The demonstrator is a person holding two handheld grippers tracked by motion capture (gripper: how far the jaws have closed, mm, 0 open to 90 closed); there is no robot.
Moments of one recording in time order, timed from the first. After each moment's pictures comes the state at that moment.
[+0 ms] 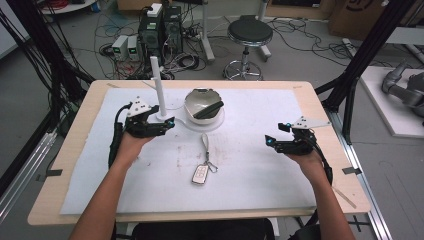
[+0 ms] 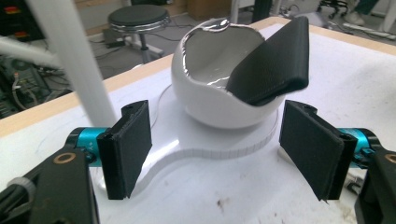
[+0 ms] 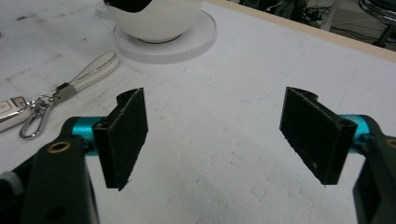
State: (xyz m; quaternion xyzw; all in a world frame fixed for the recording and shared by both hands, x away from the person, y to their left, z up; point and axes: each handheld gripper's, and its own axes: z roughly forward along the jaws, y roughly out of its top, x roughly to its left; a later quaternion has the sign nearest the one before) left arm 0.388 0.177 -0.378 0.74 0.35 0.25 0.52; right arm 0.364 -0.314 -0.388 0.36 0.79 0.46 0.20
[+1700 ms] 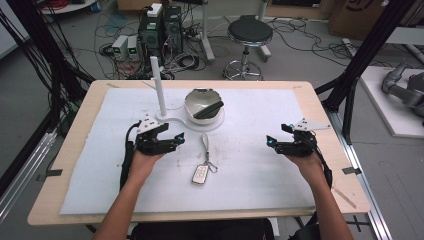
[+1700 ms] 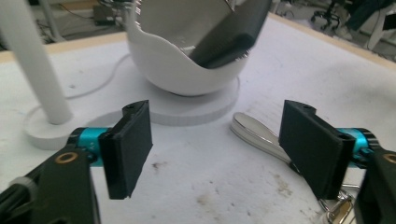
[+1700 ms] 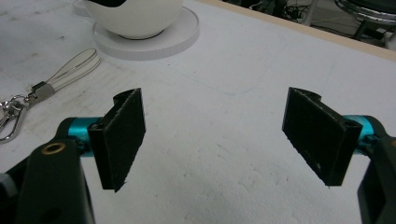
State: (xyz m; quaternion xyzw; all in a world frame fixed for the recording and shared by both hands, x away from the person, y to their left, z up) left arm 0.357 0.140 -0.406 0.73 0.39 0.19 0.52; right arm 0.360 -0.316 -0.394 0.38 0.78 0.44 0.22
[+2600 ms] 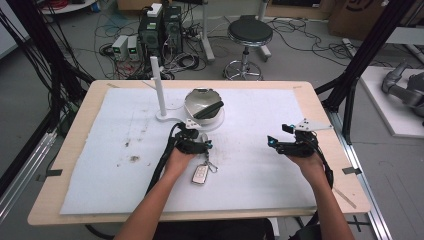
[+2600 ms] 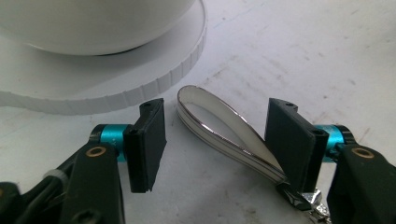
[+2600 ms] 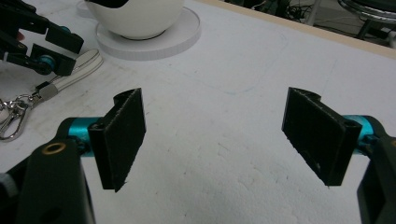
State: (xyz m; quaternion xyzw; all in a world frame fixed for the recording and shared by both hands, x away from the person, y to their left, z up) left arm 0.391 0.049 -0.440 0.80 0.41 0.16 0.40; right arm 0.360 -0.320 -0.395 0.38 0.78 0.45 0.22
